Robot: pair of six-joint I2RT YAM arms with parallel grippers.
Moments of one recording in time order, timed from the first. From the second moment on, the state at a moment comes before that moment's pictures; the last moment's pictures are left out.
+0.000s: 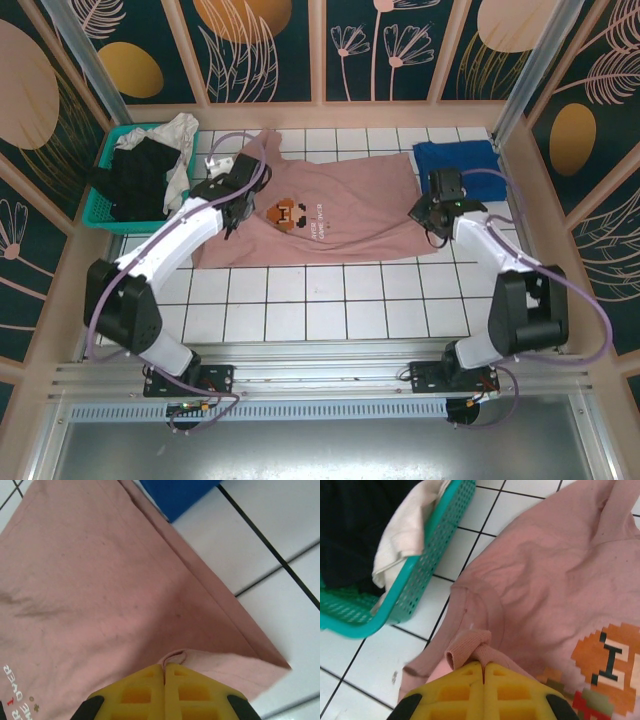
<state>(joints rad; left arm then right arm) -0.46 1.60 1.34 -0.77 -0.64 -0.65 0.17 1.50 1.03 -0.48 0.06 0.75</state>
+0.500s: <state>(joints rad) -0.33 1.82 1.42 -0.72 -0.57 -0.56 0.12 1.73 1.16 -0.48 0.06 0.68</state>
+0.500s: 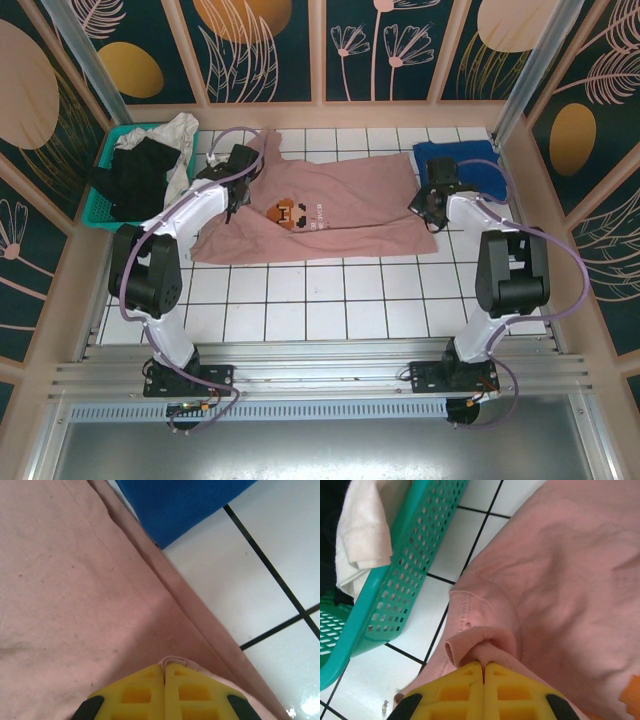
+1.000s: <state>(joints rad) -0.30 2.06 1.63 -0.74 -0.52 -0.52 0.09 1.89 1.22 -0.47 0.03 0.67</state>
